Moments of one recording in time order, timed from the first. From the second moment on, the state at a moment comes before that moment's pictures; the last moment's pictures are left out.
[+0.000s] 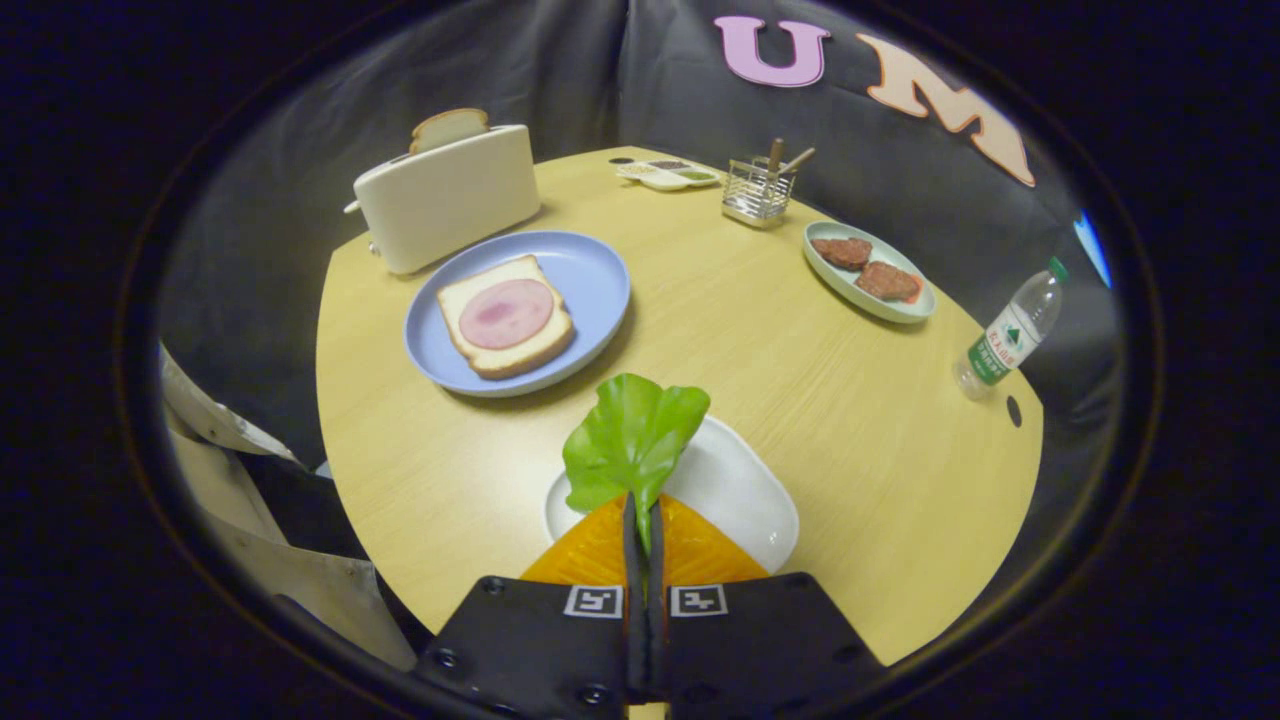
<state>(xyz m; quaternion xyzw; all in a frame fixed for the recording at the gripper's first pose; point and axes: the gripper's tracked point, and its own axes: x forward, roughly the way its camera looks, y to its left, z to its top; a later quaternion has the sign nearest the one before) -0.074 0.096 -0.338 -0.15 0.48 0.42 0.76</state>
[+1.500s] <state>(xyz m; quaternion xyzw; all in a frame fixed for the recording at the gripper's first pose) -0.084 0.251 -0.276 -0.13 0.43 0.48 0.76</state>
